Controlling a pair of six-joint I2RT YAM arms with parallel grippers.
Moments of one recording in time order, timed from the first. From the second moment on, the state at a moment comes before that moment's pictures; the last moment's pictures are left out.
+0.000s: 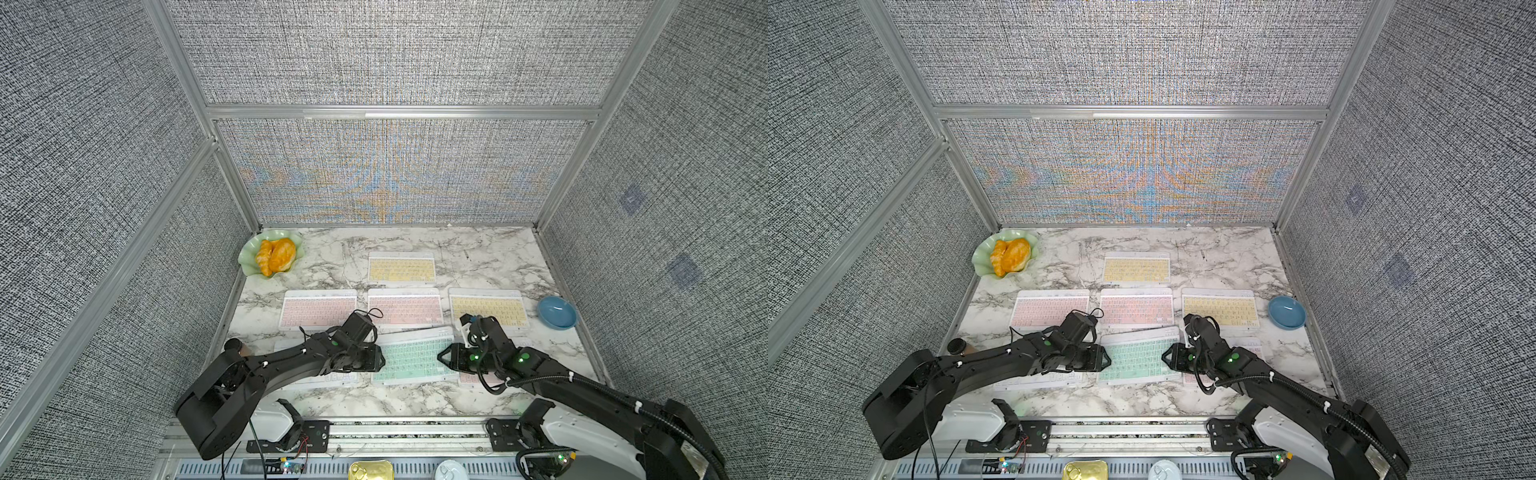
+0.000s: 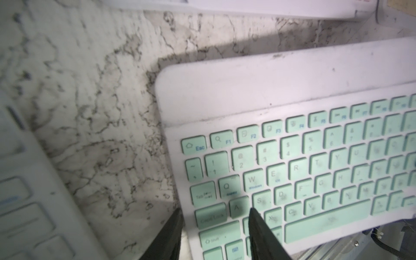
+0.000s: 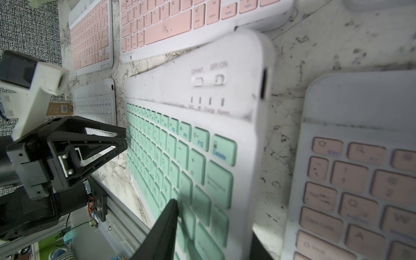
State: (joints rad) left arm -0.79 1.34 0.54 -0.29 0.26 -0.69; right arm 0.69 0.98 0.41 -0.28 -0.27 0.82
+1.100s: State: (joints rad) left arm -0.63 1.09 0.88 -0.56 -0.09 -0.65; right arm 0.49 1.09 0.74 -0.20 -0.45 0.77
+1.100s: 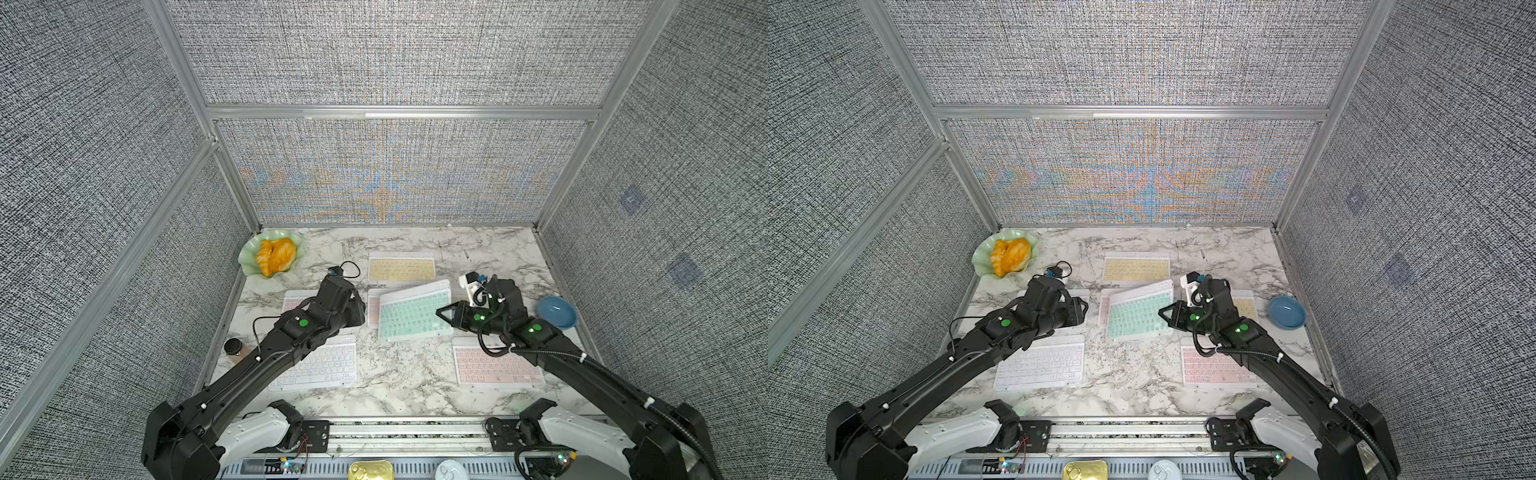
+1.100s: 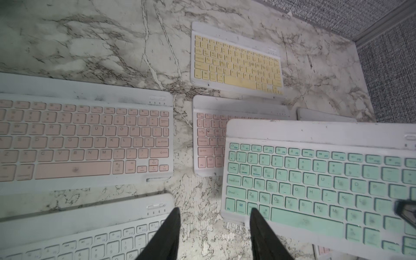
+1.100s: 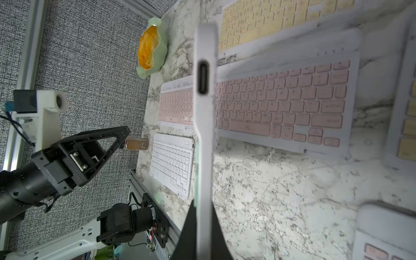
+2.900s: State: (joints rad) left arm -0.34 1.26 0.77 -0.10 0.19 -0.60; right arm 0.26 1.98 1.31 0.15 -0.72 0.75
